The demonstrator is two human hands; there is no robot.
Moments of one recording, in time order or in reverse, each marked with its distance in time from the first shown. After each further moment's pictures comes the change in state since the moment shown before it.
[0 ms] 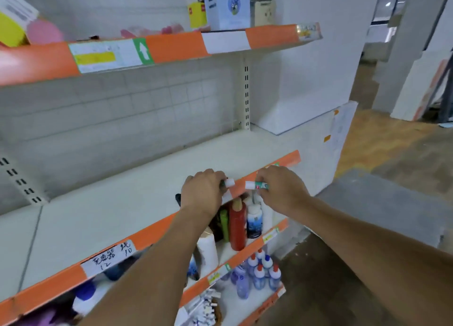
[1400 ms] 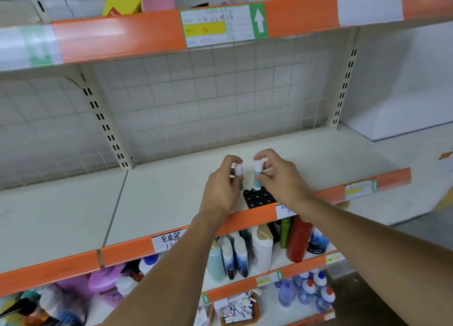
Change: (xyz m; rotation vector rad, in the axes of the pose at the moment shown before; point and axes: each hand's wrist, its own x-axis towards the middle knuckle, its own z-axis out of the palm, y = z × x) left_hand -0.014 -0.110 0.012 -0.687 0.239 -0.384; right_hand 0.094 -0.114 0.083 0.757 -0.131 -0.218
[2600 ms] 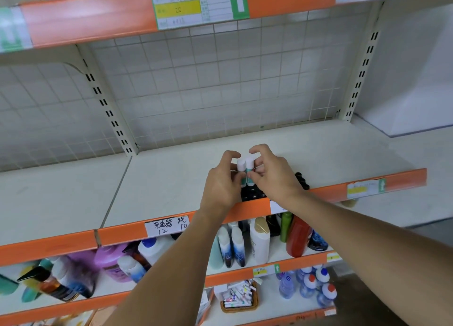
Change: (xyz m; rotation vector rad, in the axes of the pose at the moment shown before) left_hand -0.004 0.003 0.028 0.052 0.105 -0.034; right_hand 0.010 0.020 0.006 -0.048 -0.078 -0.074
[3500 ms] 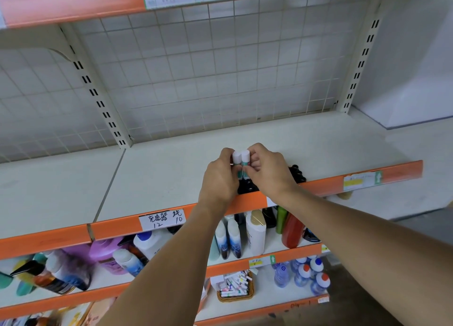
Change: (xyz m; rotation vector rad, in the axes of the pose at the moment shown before) left_hand 0.001 0.000 0.007 0.162 -0.001 -0.029; right_hand -0.003 -0.001 0.008 -0.030 0.045 0.034
